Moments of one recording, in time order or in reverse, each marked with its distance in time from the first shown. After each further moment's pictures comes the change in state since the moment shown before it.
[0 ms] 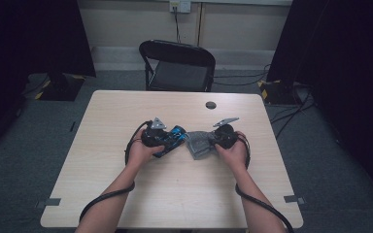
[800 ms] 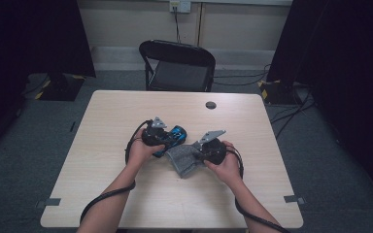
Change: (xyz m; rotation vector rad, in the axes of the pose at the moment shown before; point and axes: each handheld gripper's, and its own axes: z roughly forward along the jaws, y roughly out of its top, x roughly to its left) left arm 0.001 0.004 0.000 0.026 0.000 -0.008; right arm 0.067 -0.007 -0.020 -0.049 0.181 -0.244
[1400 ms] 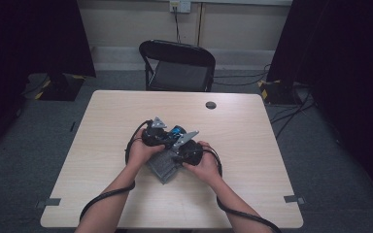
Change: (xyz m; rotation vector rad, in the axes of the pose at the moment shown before) left arm 0.000 -0.001 0.000 -0.011 0.008 0.004; right arm 0.036 0.035 0.047 0.029 0.105 -0.103
